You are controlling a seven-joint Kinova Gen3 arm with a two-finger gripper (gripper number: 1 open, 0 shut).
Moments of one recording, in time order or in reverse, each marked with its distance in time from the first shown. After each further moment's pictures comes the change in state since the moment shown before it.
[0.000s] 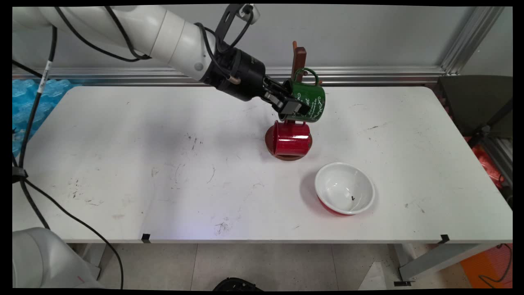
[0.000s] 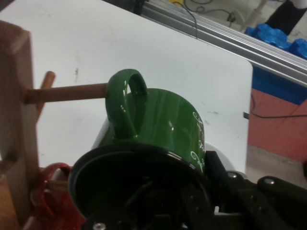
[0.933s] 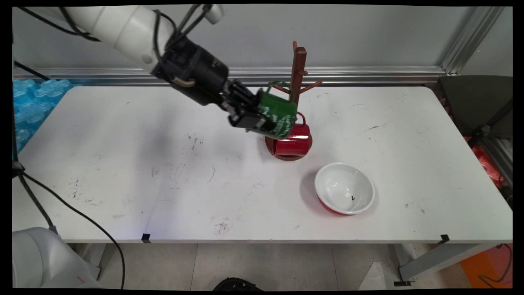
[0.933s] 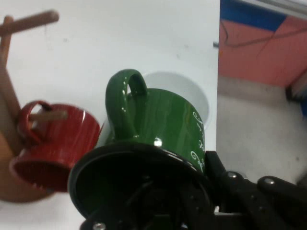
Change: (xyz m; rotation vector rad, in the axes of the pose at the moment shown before) arm -0.006 0.015 -0.064 -0.059 -0.169 0.133
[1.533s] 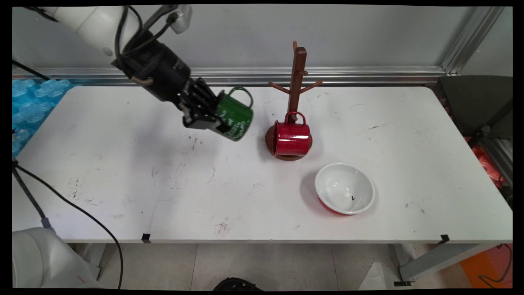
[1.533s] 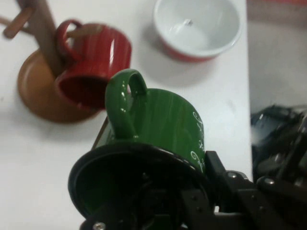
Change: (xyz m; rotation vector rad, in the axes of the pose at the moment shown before) arm -0.021 -0.022 -0.041 0.054 -0.195 0.107
